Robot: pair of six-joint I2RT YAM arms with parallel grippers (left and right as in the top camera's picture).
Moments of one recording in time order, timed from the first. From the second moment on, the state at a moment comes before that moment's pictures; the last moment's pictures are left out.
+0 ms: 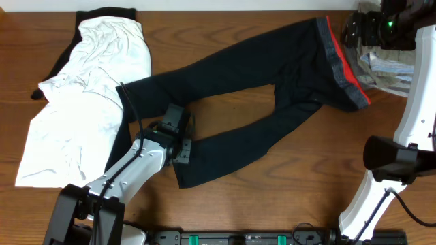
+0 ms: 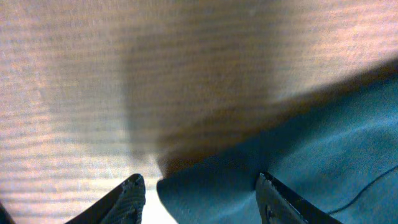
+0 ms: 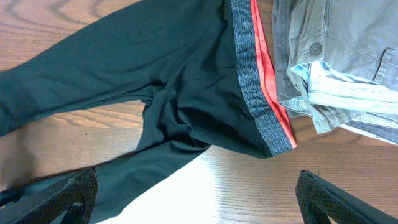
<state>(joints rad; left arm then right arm) -0.37 1.50 0.73 -0.57 -0.08 -0.22 -0.13 2.11 2.64 -1.67 -0.18 -0.06</state>
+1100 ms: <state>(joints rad) -0.10 1.48 0.88 -0.82 -0.10 -0.24 -0.13 2.11 2.64 -1.66 -0.18 -0.06</state>
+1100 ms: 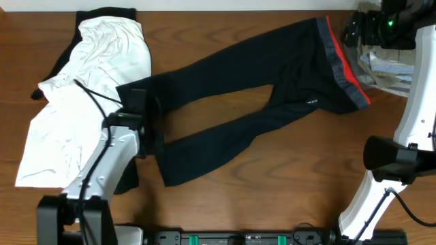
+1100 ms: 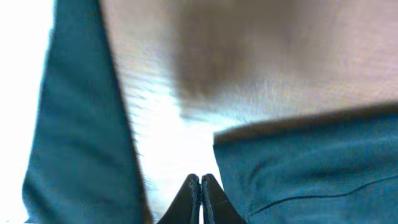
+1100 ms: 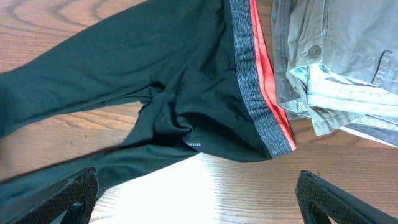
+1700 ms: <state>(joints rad) -0.09 1.50 0.94 -0.83 -0.05 -0.17 -0.13 2.12 2.44 -1.60 -0.18 -0.06</state>
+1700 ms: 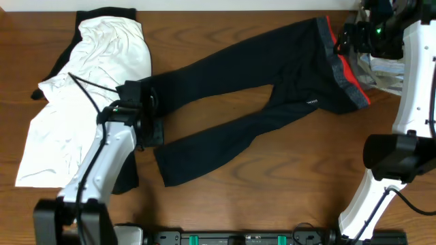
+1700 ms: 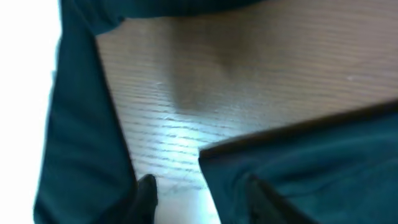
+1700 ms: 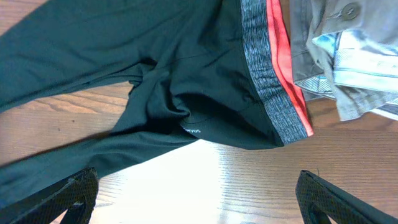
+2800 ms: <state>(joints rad) -0.08 1.75 0.96 -0.96 0.06 -0.12 -0.13 2.13 2.43 -1.59 -0.18 -0.06</state>
